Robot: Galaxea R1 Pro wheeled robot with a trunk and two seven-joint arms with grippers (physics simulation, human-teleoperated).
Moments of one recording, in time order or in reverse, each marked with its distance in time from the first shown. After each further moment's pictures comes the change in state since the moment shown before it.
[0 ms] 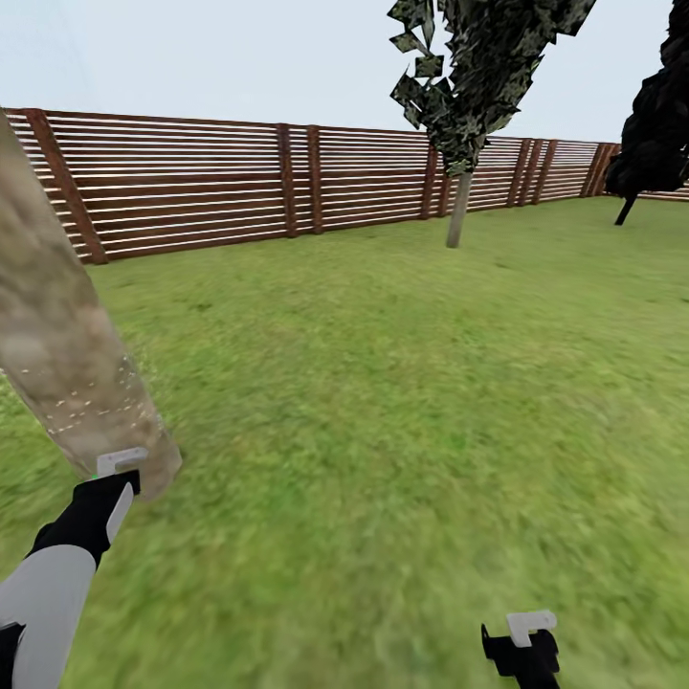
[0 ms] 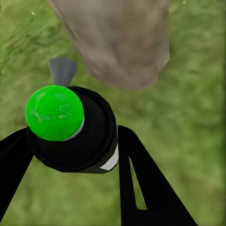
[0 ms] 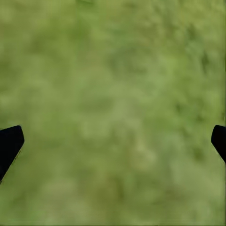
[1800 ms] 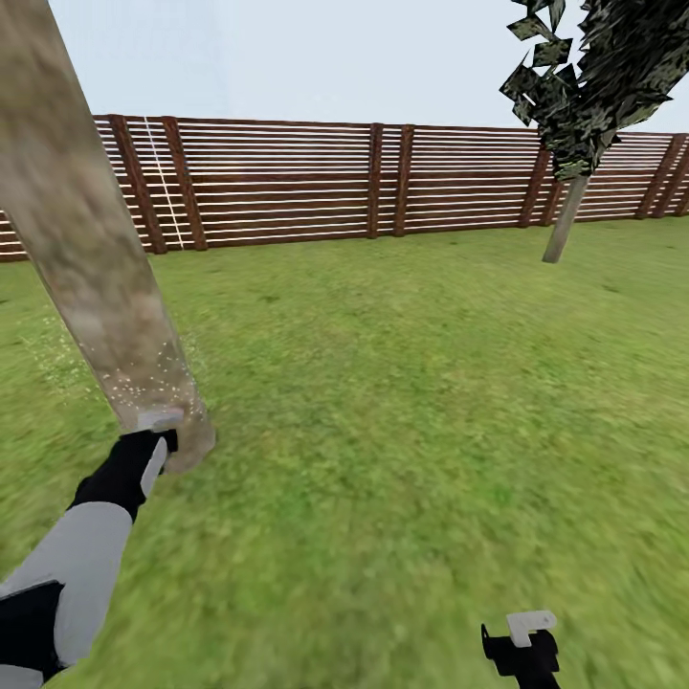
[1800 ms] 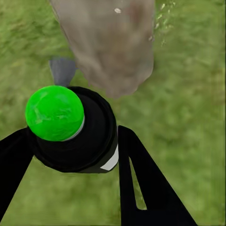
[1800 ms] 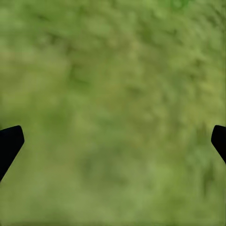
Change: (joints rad) left arm -0.119 -0.086 -0.075 -0.058 0.040 0.108 -0.010; right arm 0.000 0.000 -0.001 -0.001 0.000 0.001 0.000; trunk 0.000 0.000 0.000
